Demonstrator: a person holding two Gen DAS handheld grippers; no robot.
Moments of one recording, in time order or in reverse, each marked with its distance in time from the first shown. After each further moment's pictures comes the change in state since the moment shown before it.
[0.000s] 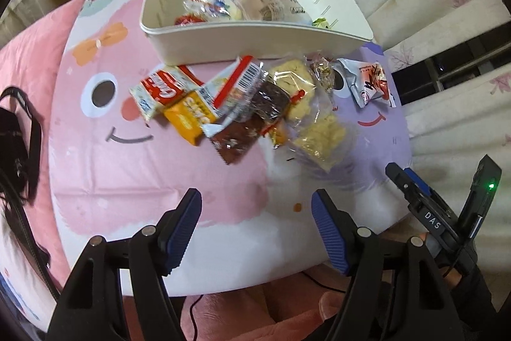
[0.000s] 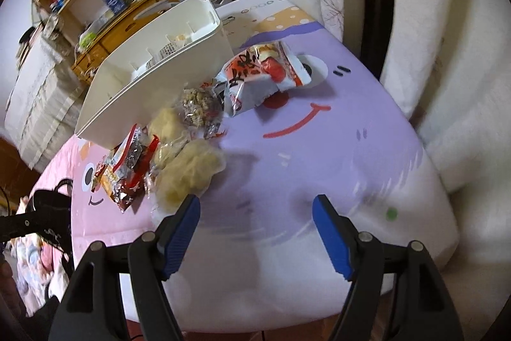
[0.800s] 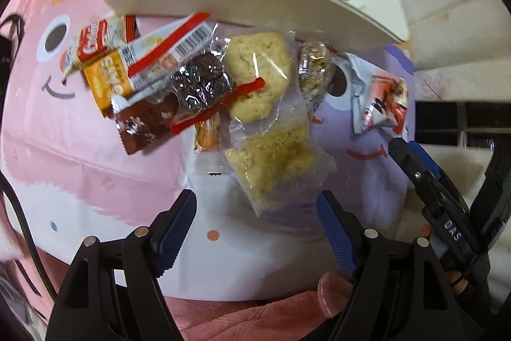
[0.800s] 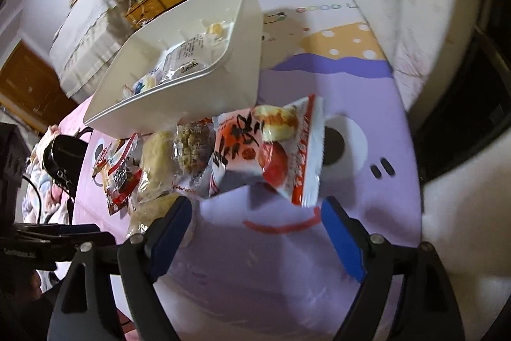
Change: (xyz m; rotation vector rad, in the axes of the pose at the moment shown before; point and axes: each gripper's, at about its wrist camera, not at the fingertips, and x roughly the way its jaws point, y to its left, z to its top) left arm 0.088 -0.064 0.033 -0.319 0.112 0.005; right arm 0.062 -0.027 0.110 -0.309 0.134 0.215
